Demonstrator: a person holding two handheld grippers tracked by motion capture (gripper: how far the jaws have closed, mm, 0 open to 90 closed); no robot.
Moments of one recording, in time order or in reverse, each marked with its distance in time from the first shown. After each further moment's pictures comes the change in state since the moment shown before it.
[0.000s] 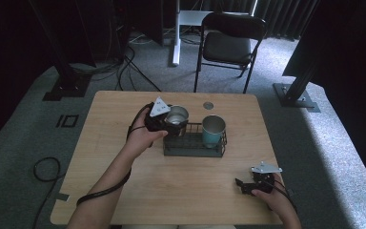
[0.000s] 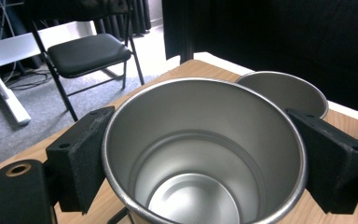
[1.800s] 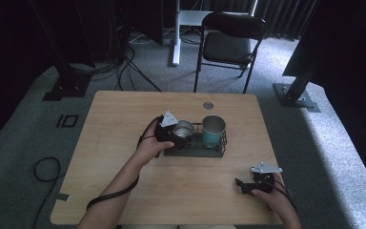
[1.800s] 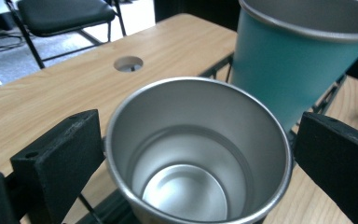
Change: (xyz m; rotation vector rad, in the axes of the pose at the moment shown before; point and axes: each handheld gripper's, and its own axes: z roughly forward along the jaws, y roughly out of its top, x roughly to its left) left arm -0.006 -0.051 0.040 0.095 -0.021 -0.050; right arm 0.000 0.000 0.000 0.002 0.002 0.001
